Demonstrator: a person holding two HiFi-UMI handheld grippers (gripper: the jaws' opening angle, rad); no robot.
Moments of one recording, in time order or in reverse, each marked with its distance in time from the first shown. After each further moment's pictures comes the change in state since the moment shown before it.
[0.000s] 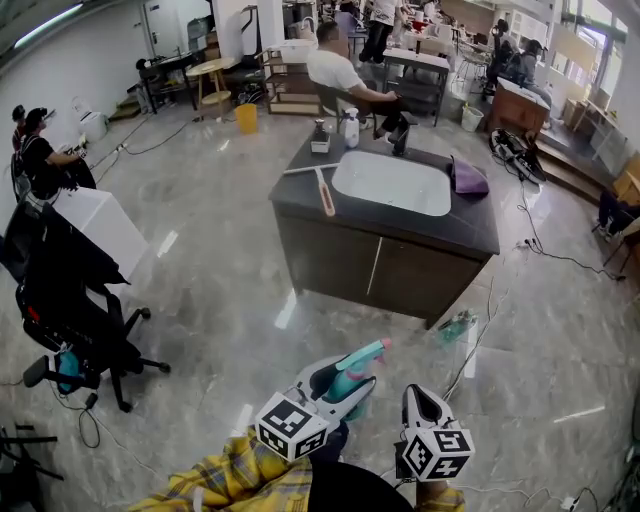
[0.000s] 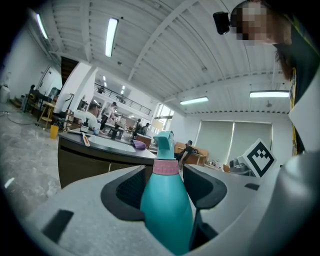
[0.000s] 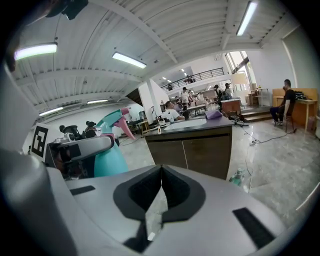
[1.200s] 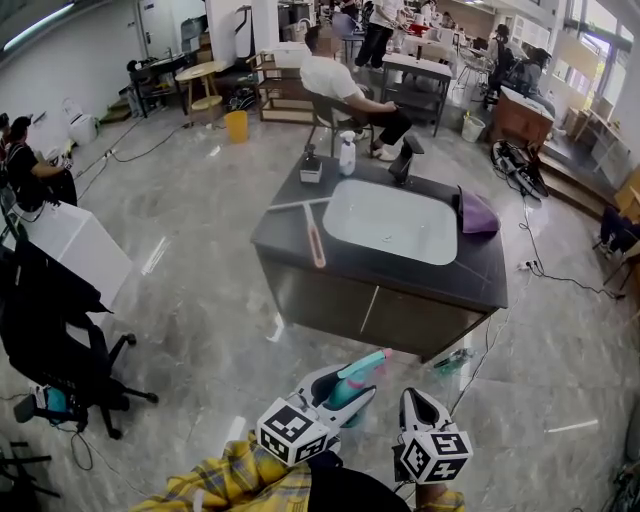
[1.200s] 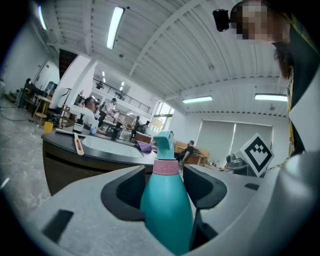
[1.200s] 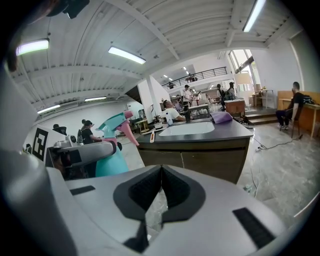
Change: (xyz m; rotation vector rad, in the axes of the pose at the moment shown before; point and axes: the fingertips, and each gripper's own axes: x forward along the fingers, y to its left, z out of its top) left arm 0.123 0.137 0.046 -0.023 0.025 -0.036; right arm 0.164 -0.044 0.100 -0.023 0.022 -0.001
